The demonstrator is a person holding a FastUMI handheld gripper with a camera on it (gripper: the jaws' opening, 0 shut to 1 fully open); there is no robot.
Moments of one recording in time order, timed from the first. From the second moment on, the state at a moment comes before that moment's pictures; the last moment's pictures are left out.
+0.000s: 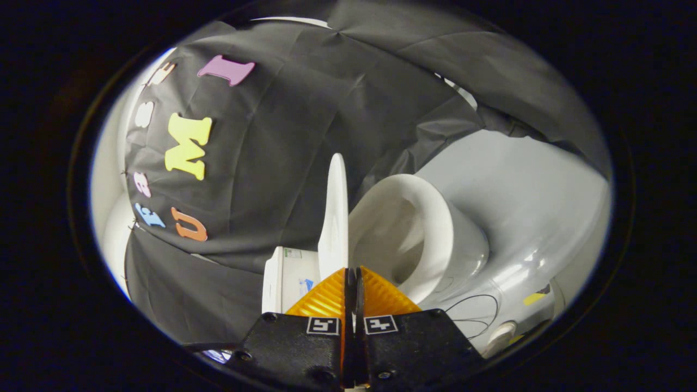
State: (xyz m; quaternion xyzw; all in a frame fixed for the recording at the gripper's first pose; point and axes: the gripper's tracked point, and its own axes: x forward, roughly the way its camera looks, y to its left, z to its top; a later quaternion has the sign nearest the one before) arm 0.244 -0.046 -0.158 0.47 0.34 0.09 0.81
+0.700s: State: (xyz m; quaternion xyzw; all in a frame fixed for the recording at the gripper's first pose) arm 0.243 -0.005 -0.101 0.42 0.33 0.11 0.84
